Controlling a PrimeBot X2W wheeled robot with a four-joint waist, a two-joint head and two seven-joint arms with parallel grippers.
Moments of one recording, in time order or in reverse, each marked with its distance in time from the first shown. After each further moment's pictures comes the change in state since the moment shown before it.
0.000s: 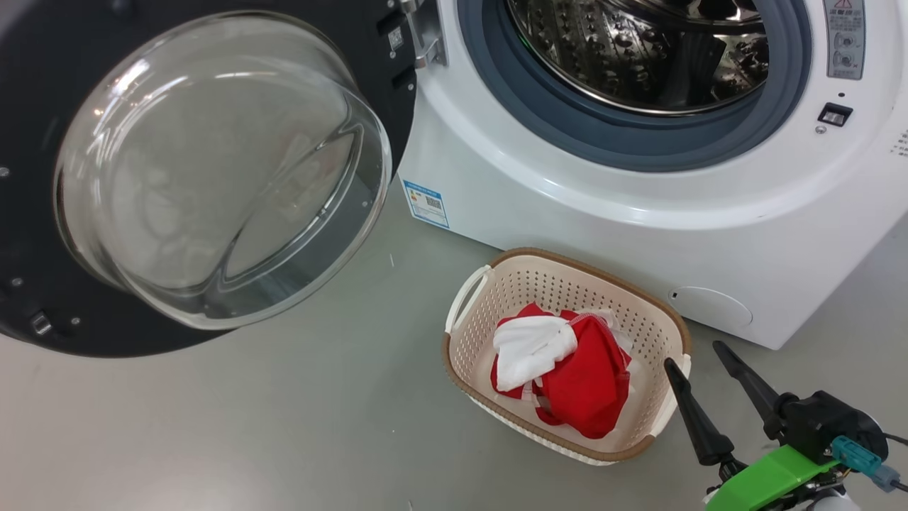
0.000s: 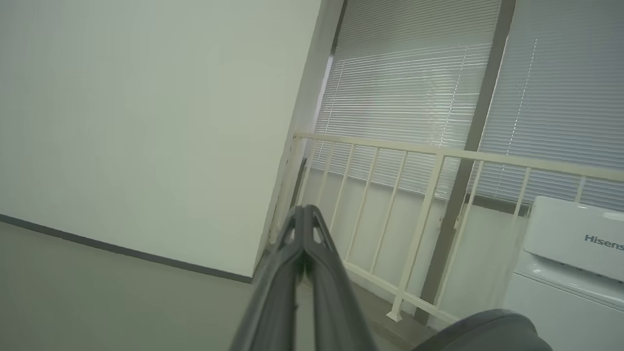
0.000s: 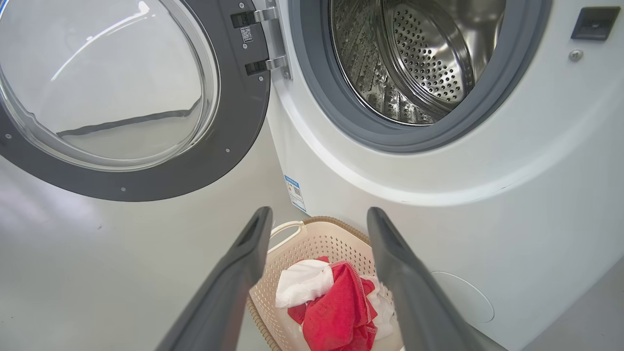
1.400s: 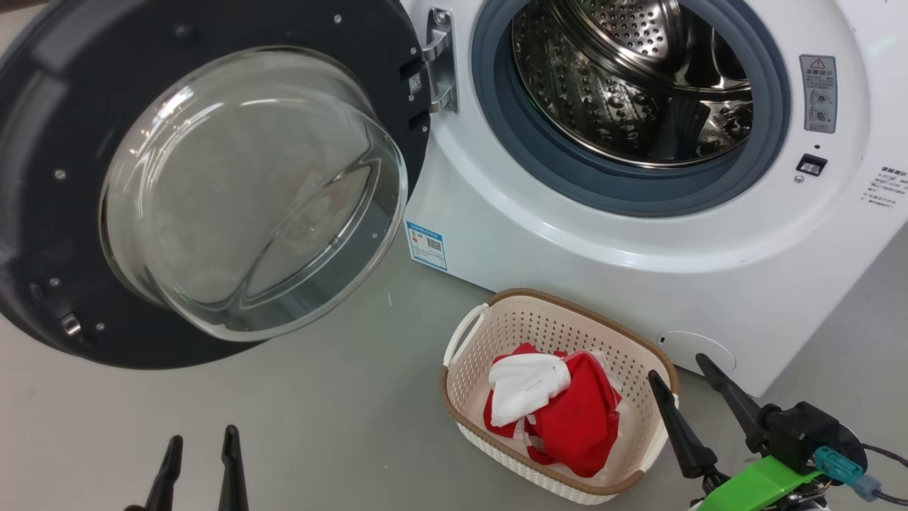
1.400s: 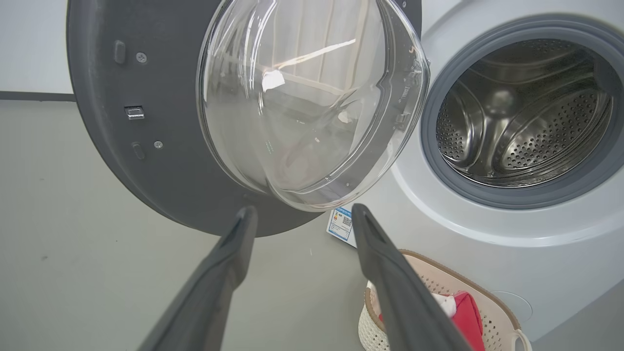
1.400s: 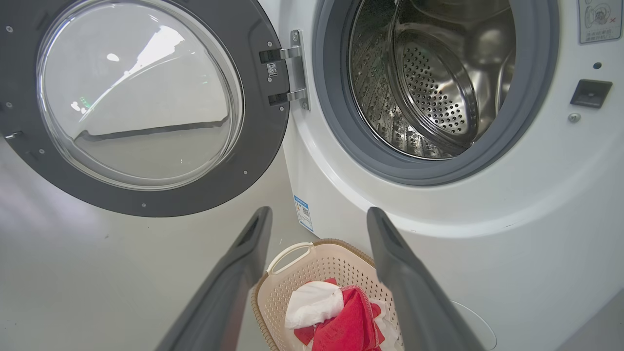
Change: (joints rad) left arm 0.930 -0.435 -0.294 -0.462 0.300 0.103 -0.050; right arm 0.007 0.035 0.011 0.014 0.002 0.000 0.000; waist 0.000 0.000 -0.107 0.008
